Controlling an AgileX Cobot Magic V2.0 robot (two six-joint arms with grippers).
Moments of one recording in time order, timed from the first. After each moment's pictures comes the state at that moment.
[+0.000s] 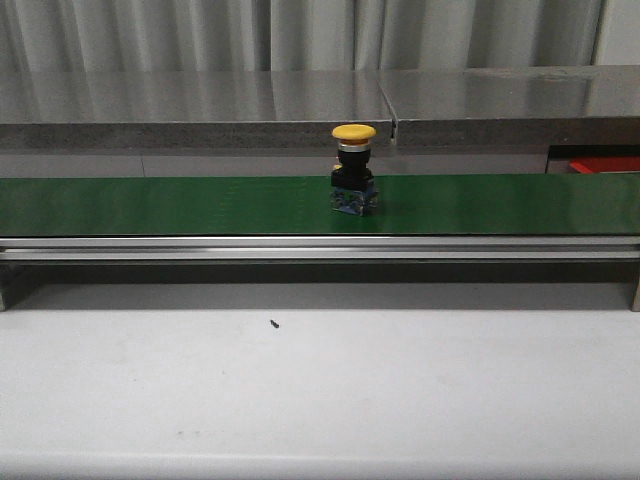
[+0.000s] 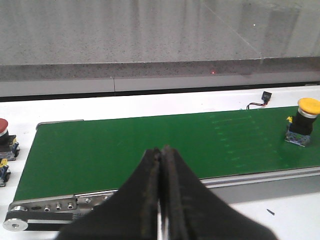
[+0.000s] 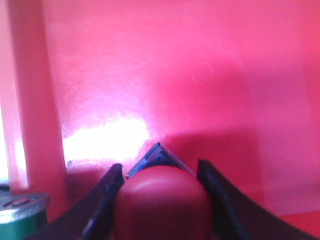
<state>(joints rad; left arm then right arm) -0.15 0.63 -0.51 -0.45 0.23 0.37 -0.40 2.25 -1.98 0.15 0.92 -0.19</state>
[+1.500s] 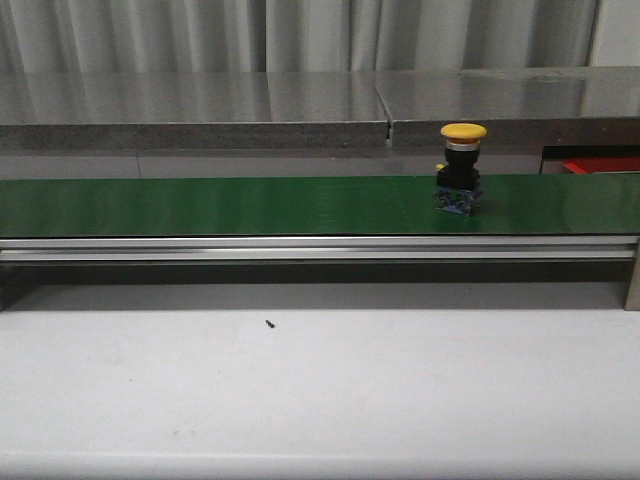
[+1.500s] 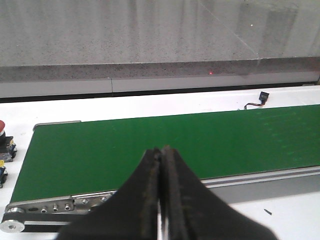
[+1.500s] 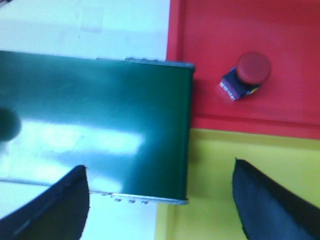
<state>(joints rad) -0.15 0.63 -0.51 -0.45 0.23 0.37 -0.27 1.58 -1.46 0.19 0.95 -0.34</state>
